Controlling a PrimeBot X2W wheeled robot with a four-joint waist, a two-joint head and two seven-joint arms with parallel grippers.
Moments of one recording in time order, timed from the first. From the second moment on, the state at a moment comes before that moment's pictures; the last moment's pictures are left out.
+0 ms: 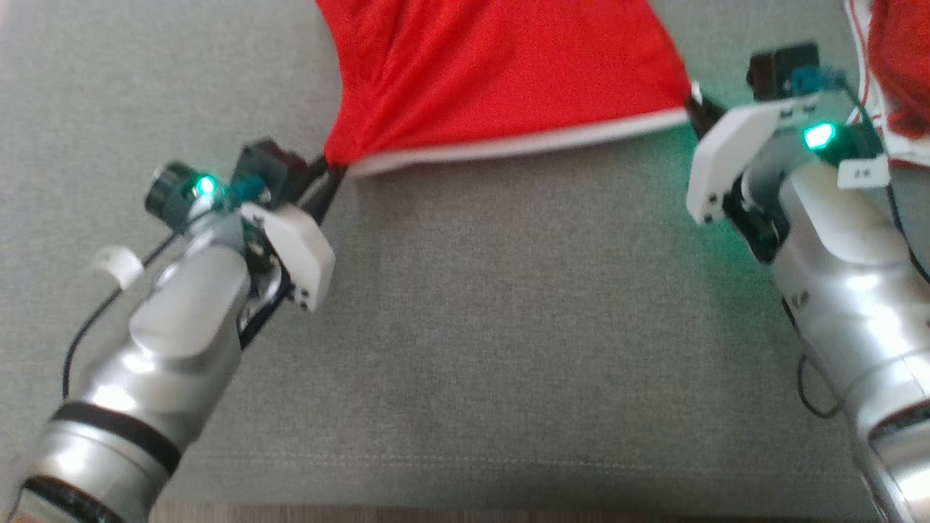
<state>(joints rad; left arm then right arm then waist) -0.83 0.27 -0.88 0.83 -0.45 -0.13 -0.23 -0.97 -0.18 0.46 1.11 0.38 0.12 0.10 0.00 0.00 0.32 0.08</state>
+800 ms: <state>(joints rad) -0.51 0.31 -0.94 0.61 -0.55 -0.13 -0.21 -0.67 -0.60 0.83 0.61 0.93 0.12 0.63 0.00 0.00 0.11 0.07</state>
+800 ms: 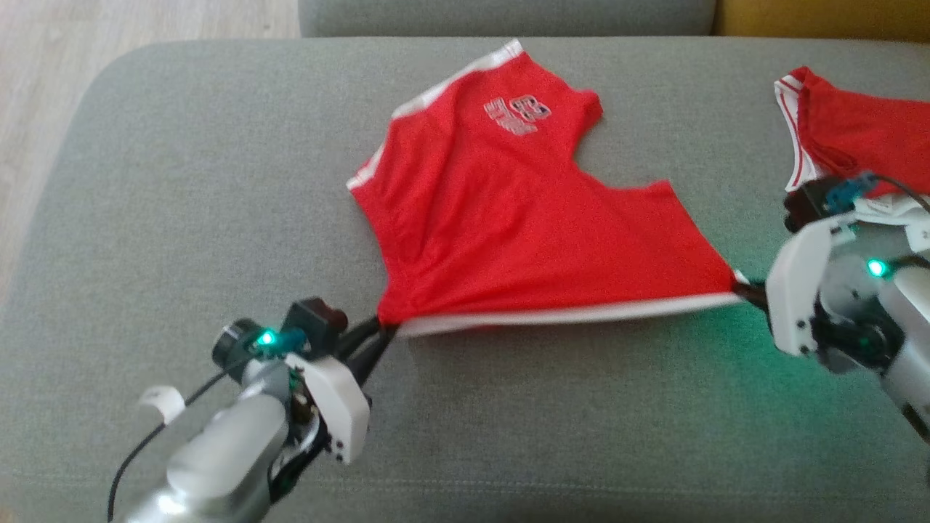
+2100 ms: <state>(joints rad) -0.51 0.43 -0.91 0.13 -0.62 -0.04 -0.04 -0.85 -0.64 0.55 0.47 0.86 0.12 0.93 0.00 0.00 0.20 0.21</state>
